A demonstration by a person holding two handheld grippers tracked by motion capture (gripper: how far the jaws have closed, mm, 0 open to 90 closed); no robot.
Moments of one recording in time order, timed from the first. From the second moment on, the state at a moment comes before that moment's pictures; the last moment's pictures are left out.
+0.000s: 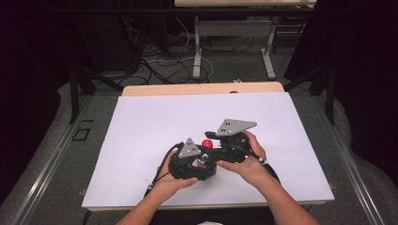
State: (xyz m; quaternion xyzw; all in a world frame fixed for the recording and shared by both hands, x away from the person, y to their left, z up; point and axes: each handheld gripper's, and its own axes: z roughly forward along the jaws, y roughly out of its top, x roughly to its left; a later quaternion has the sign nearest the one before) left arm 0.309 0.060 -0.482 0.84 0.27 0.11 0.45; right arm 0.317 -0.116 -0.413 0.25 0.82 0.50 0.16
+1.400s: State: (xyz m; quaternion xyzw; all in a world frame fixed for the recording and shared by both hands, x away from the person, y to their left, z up) left arm 0.306 0.055 -0.483 0.84 0.28 0.12 0.45; right arm 0.309 -0.111 -0.403 0.32 0.81 0.46 0.14
